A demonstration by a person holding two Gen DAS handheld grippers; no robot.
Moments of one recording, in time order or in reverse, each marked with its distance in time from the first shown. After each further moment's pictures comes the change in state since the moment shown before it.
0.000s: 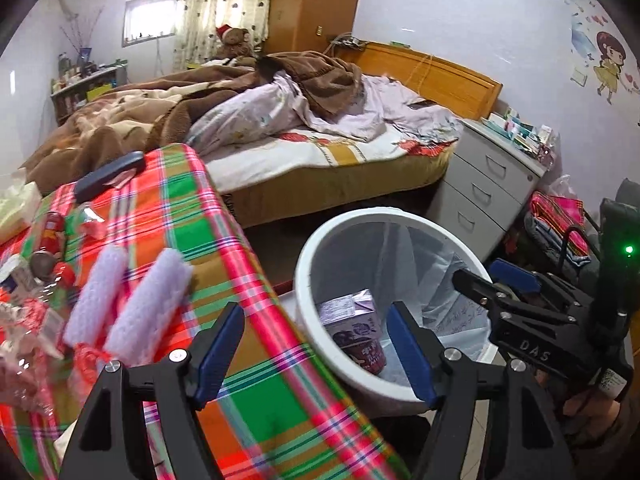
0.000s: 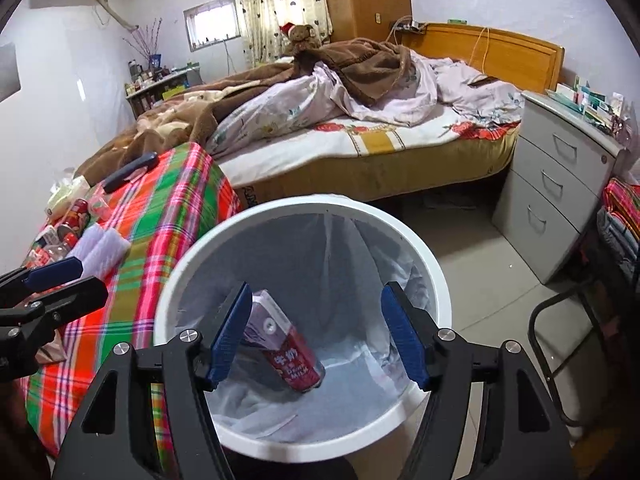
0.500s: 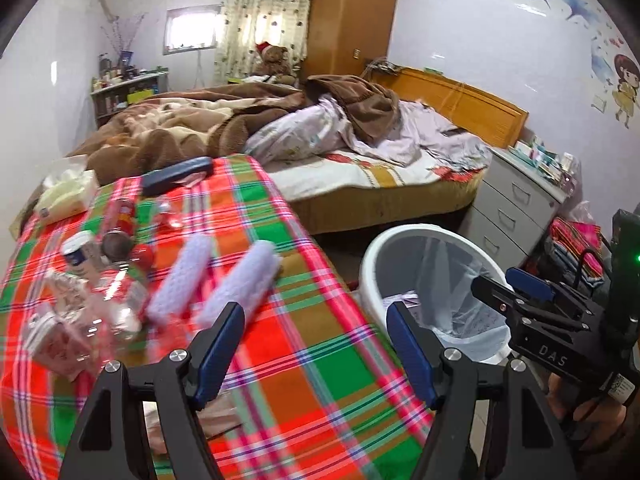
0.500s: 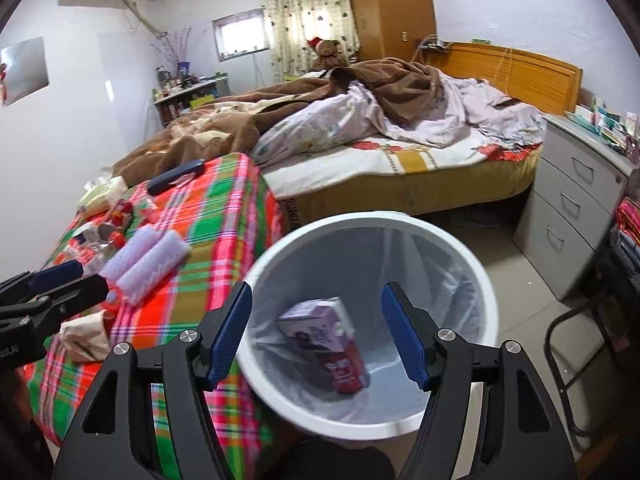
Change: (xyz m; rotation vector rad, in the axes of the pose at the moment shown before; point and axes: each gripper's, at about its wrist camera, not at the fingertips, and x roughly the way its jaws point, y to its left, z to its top) left arm -0.065 0.053 -0.024 -0.070 -0.085 0.109; right arm -0.017 0.053 -0.005 -0.047 -0.047 0.075
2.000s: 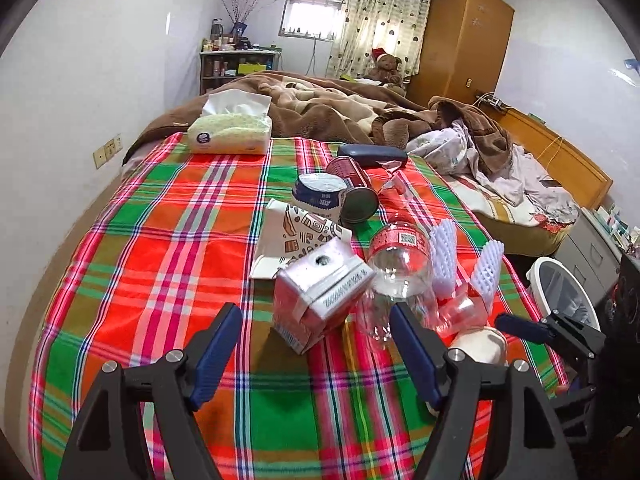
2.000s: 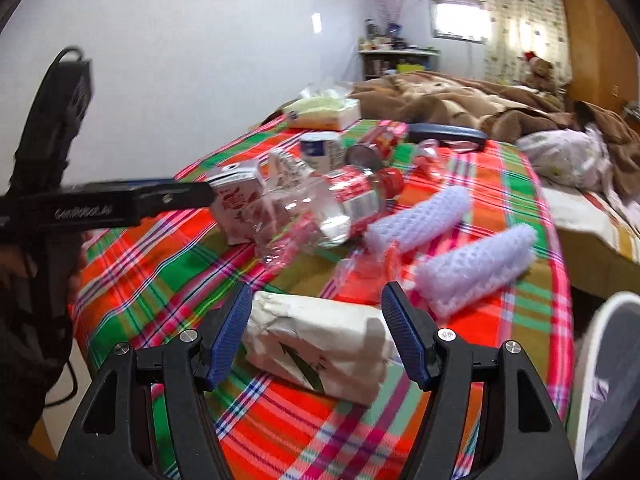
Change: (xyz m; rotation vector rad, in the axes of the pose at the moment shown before) left arm -0.038 0.223 -0.053 -0.255 -0.011 0.212; right arm 0.042 0.197 -0.036 -0.464 0.106 0.554
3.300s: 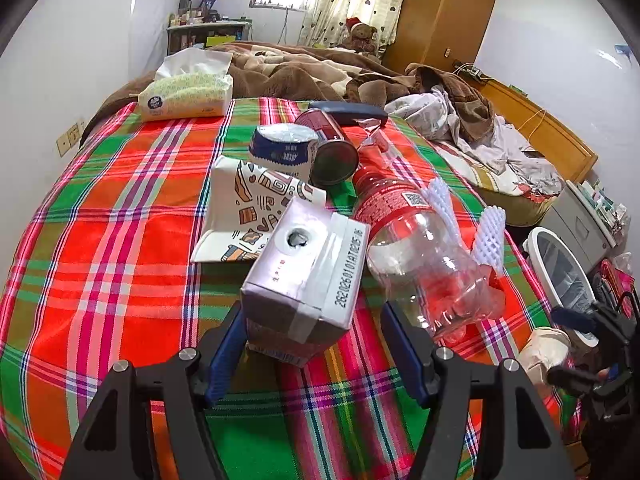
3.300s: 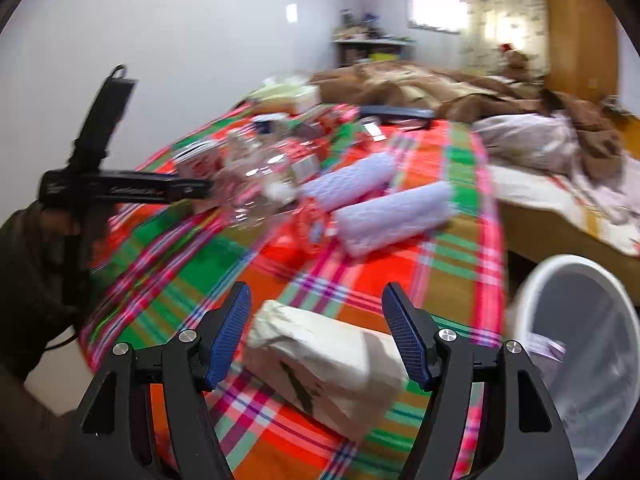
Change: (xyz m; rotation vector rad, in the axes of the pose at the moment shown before) left arm 0.052 -0.008 -0.007 0.036 0.116 -0.094; right arm -0.031 -0.042 -0.028 0.031 0.076 -0.040
